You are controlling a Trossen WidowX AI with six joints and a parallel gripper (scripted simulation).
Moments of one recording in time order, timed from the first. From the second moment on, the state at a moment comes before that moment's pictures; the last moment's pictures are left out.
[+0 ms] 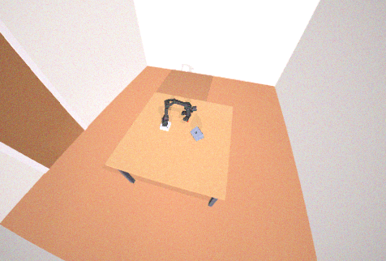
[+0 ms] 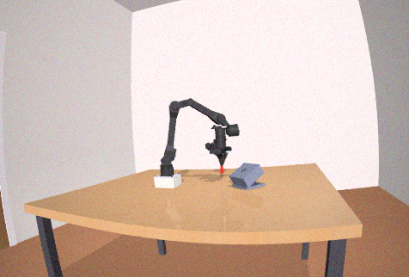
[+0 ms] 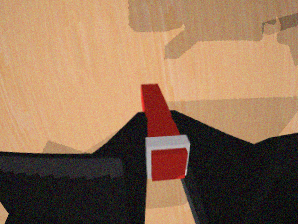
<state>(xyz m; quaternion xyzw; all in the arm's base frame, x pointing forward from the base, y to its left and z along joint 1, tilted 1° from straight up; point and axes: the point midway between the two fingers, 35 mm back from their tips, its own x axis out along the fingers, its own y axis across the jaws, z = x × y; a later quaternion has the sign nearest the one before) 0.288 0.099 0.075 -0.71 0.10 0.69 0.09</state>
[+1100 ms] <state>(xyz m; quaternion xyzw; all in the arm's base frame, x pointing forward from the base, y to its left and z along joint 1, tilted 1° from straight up) 0.298 0.077 0.110 -0.71 0.11 0.68 0.14</state>
